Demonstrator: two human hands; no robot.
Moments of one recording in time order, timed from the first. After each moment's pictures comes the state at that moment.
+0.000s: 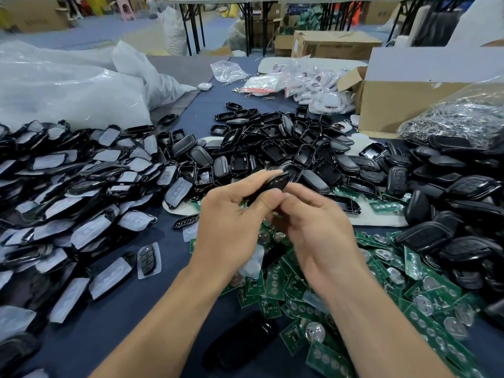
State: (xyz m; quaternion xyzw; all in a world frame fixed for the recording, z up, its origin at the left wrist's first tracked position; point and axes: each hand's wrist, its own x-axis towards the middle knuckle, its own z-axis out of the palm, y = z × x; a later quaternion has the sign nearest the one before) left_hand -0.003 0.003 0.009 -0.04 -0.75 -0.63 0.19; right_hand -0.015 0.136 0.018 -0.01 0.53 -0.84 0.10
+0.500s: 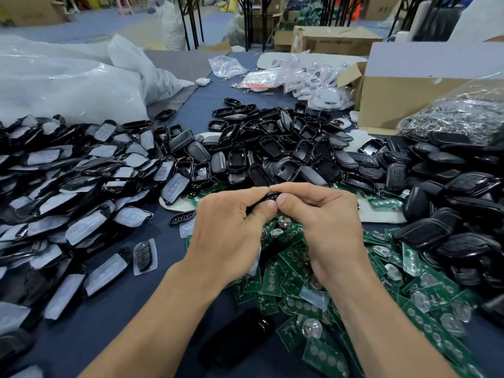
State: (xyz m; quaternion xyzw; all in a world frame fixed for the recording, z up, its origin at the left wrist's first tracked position) left_hand 0.012 0.002 0.015 -0.07 -0.87 -0.44 0.21; right_hand -0.014 0.146 0.017 -0.06 0.64 -0.77 -0.01
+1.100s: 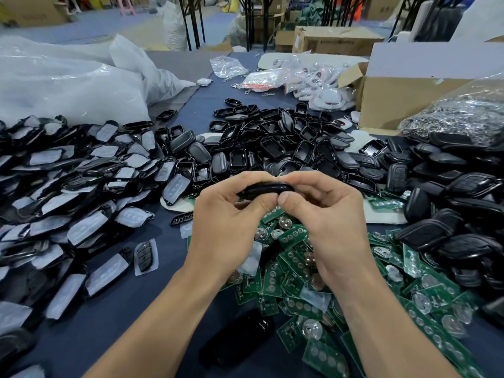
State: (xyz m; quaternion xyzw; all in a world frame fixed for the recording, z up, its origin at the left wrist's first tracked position) left_hand 0.006 0.006 0.017 -0.06 -0.74 -0.63 0.20; right_hand -0.016 0.149 0.022 -0.11 0.63 -0.76 -0.05
